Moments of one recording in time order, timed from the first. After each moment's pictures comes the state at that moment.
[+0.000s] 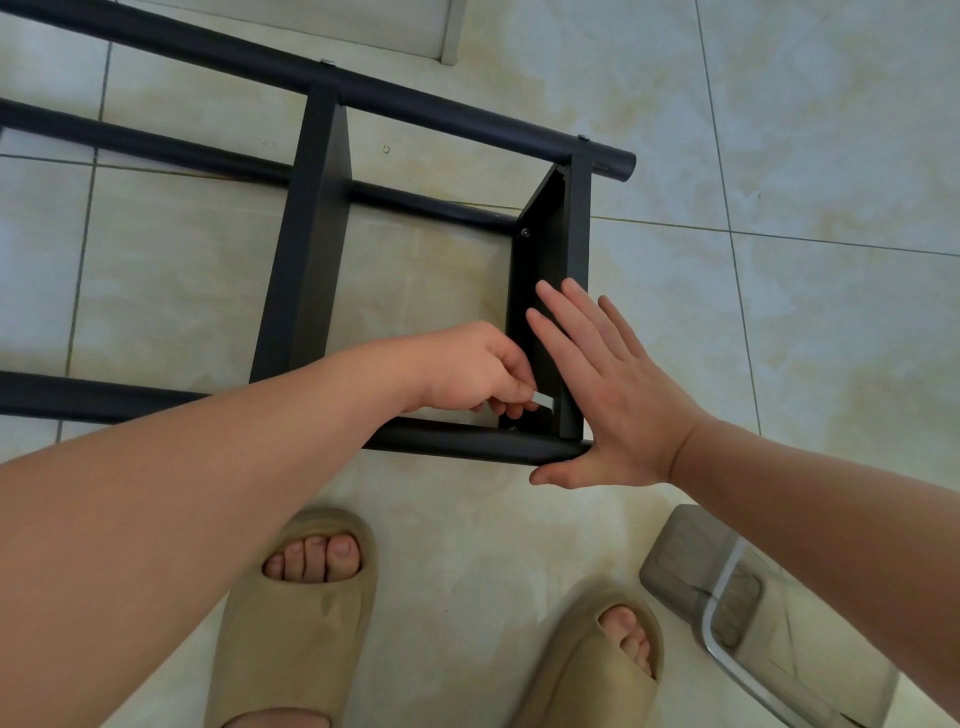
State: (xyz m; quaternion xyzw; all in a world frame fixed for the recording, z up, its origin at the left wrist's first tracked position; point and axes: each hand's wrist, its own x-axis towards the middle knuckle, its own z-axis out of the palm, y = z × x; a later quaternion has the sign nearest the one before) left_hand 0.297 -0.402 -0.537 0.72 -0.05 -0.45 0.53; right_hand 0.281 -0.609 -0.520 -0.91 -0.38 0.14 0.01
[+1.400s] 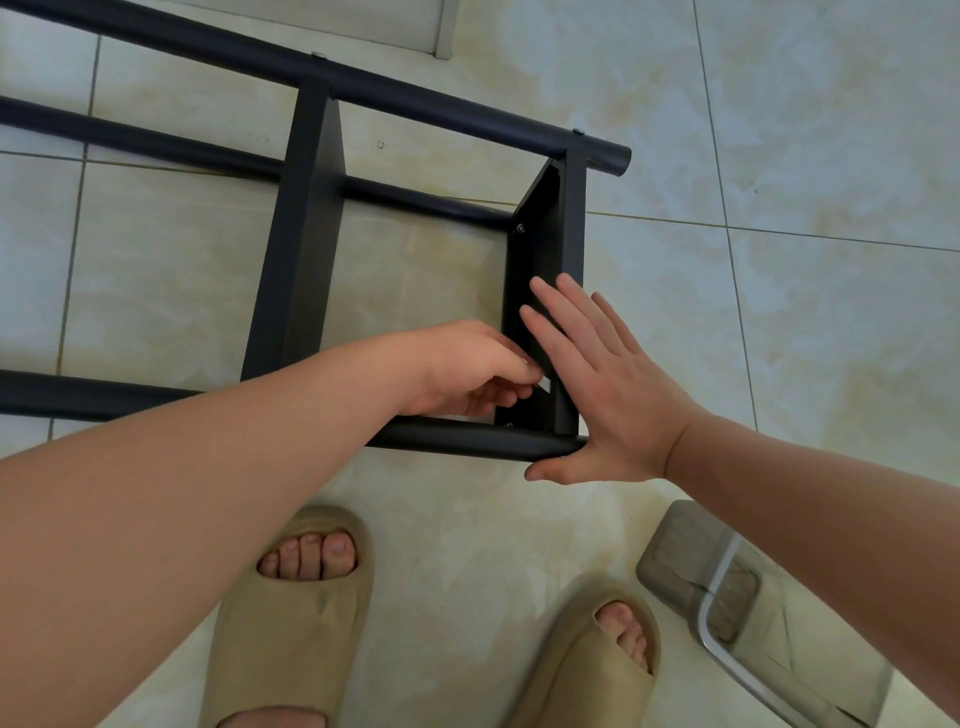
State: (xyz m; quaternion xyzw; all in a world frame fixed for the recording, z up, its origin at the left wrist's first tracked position) left_hand 0.296 -0.411 -0.541 0.59 0.10 -0.49 0.63; right_hand 0.281 -0.610 -0.520 -0.91 -0.38 0.14 0.02
